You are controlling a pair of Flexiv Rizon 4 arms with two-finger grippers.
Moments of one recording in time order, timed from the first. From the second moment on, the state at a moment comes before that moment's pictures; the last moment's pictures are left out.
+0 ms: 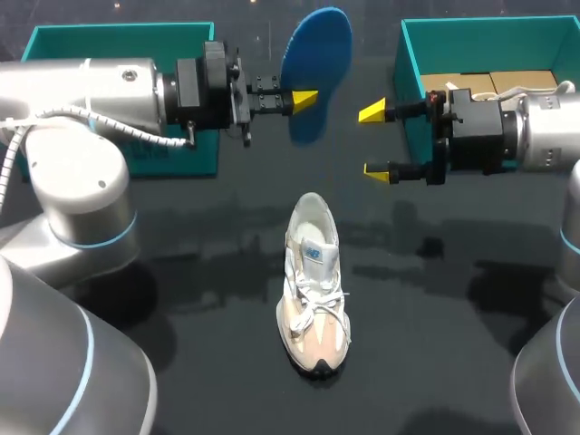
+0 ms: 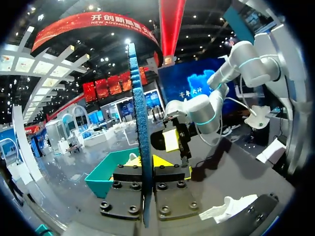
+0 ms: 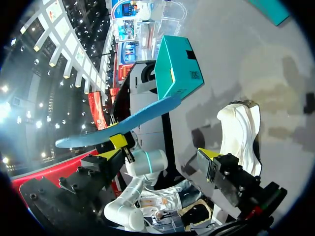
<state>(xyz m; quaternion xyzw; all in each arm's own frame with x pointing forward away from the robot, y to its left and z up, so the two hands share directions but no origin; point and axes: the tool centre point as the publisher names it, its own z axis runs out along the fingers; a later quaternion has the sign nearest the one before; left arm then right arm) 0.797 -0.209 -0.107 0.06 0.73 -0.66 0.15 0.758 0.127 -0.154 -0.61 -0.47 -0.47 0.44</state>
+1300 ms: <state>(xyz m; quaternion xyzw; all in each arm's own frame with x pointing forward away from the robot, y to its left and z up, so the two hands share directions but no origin) 0.792 -0.201 -0.105 0.27 0.73 -0.53 0.34 0.758 0.127 -0.154 -0.61 -0.47 -0.47 0.44</state>
